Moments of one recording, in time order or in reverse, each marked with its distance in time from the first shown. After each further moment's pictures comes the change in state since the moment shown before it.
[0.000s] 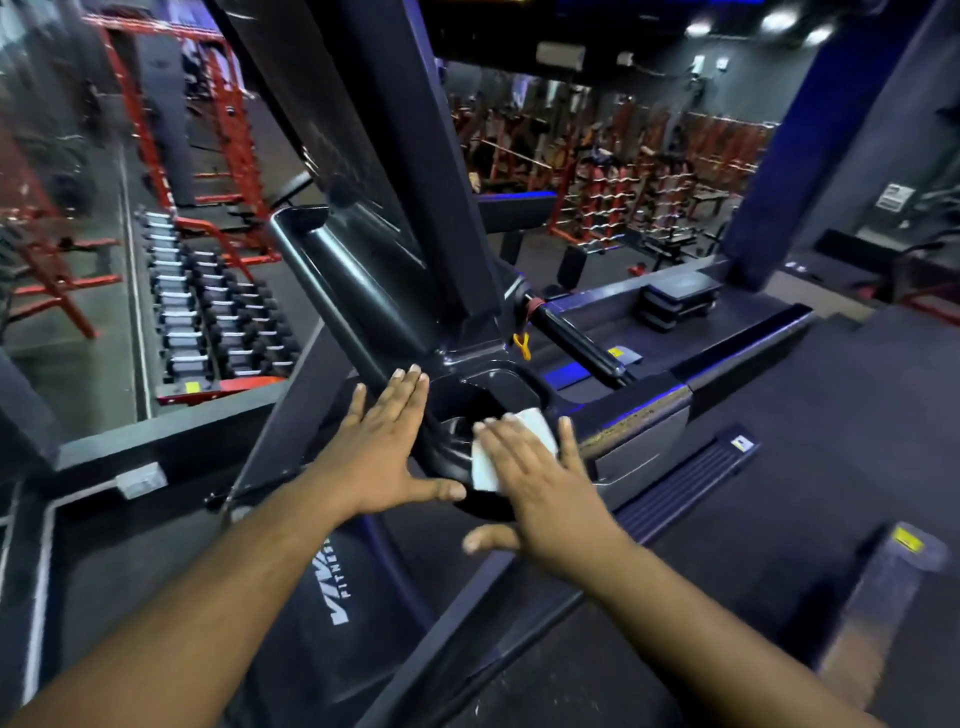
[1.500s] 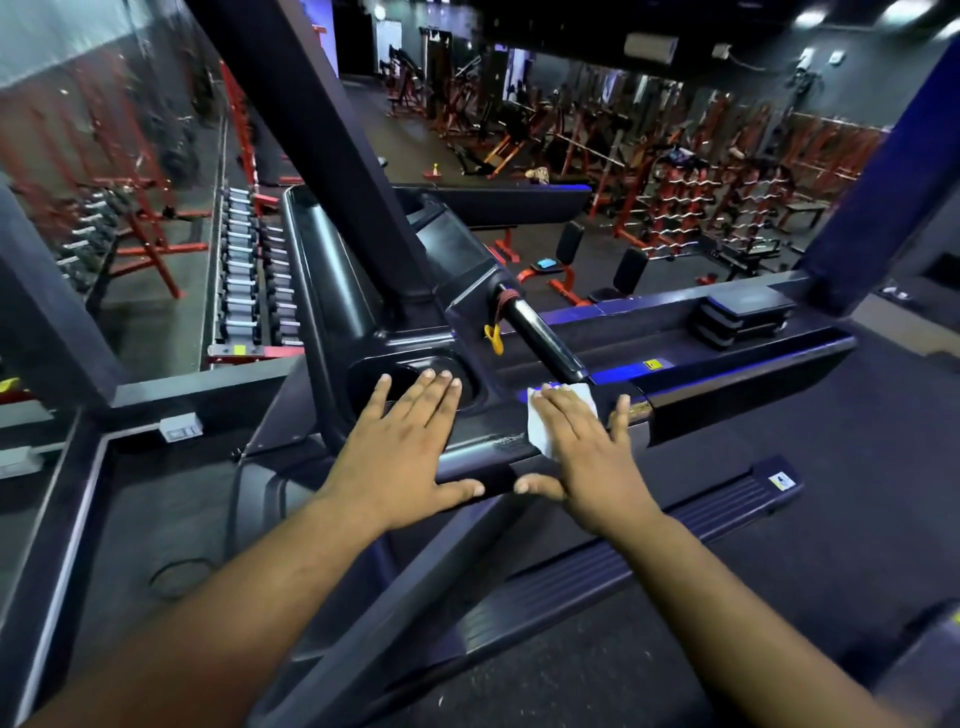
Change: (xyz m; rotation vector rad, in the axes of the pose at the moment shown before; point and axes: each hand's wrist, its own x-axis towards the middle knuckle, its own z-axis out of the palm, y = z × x) left_hand 0.035 0.140 0.024 0.268 0.224 -0.123; right_hand -0.021 0.170 0.005 0.139 0.031 0.003
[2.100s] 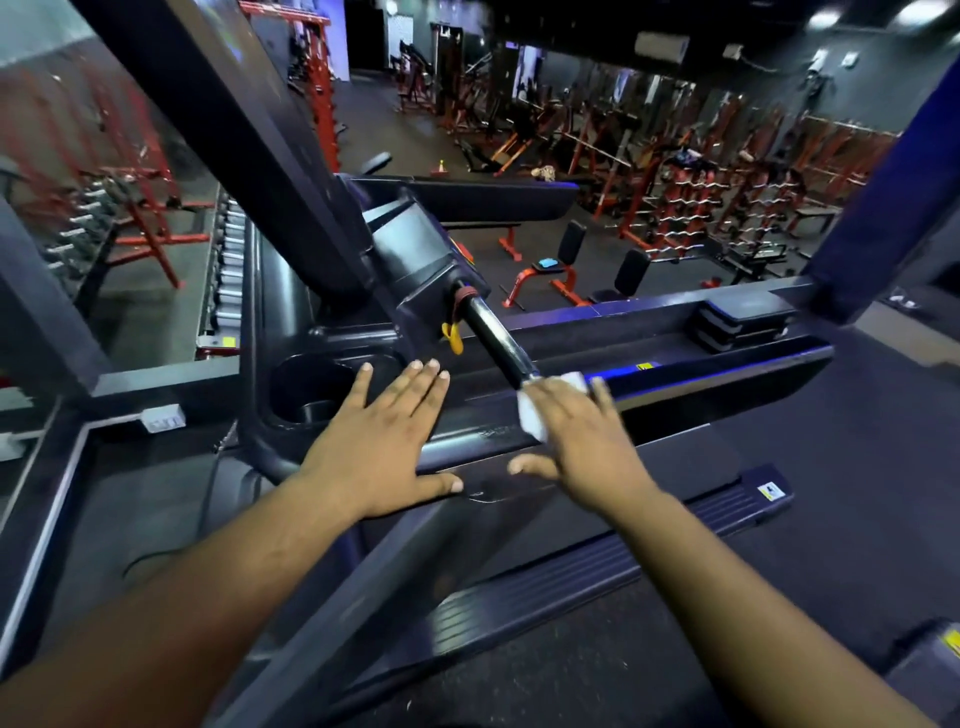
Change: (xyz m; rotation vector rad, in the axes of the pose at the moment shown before) left_hand 0.043 0.041 -0.002 0.042 -0.080 -0.011; right_hand 0.016 0.080 -0.014 -0.024 -0.033 -0.104
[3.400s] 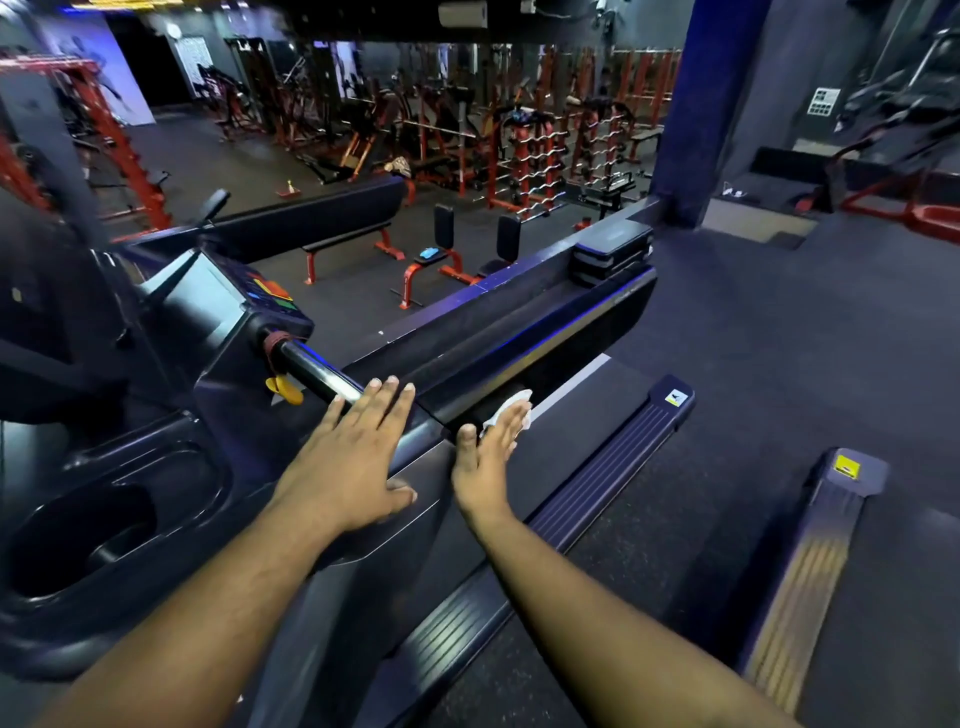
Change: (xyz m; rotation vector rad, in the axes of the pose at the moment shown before) left_hand 0.117 0.101 0.002 -0.003 -0.002 0.214; right_hand -0.017 0.039 0.087 0.976 0.563 0.864
